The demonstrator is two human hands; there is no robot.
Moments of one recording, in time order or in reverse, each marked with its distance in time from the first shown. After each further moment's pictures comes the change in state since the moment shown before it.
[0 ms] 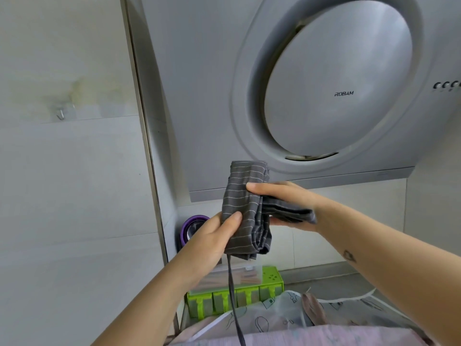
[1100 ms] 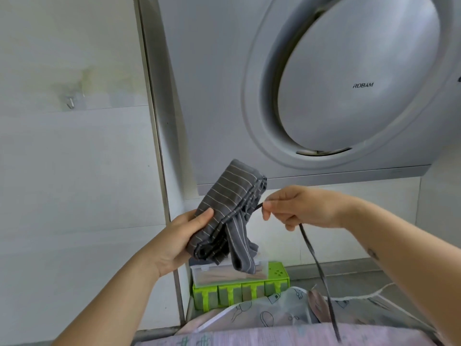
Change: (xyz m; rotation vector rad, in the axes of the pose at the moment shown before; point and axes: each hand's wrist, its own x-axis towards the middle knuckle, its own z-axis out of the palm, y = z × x) left_hand 0.001 -0.016 -0.063 -0.264 -0.034 -0.165; right_hand -0.001 0.005 -0.006 -0.571 -0.163 -0.005
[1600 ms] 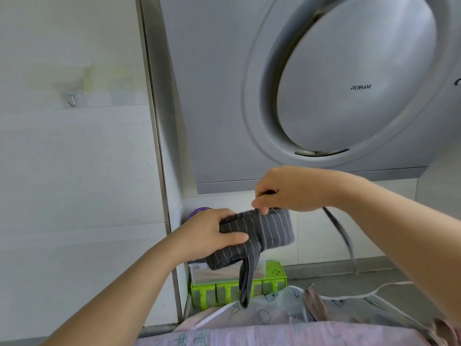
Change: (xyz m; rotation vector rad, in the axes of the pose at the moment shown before) left_hand 0.008 0.013 0.033 0.980 0.005 0.048; right_hand -0.008 -0.058 0.002 -0.906 0.081 -0.060
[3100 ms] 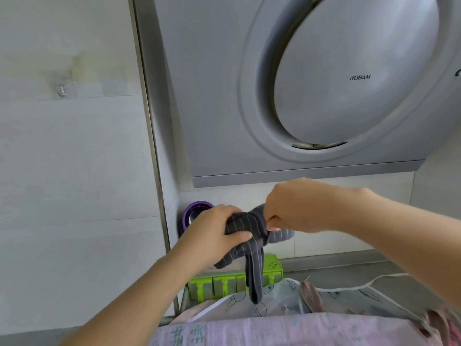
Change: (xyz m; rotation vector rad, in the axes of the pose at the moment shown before) left_hand -0.001 0.003 0.030 0.173 0.193 0.079; right_hand -0.016 0.000 0.027 -0.448 -0.104 -0.028
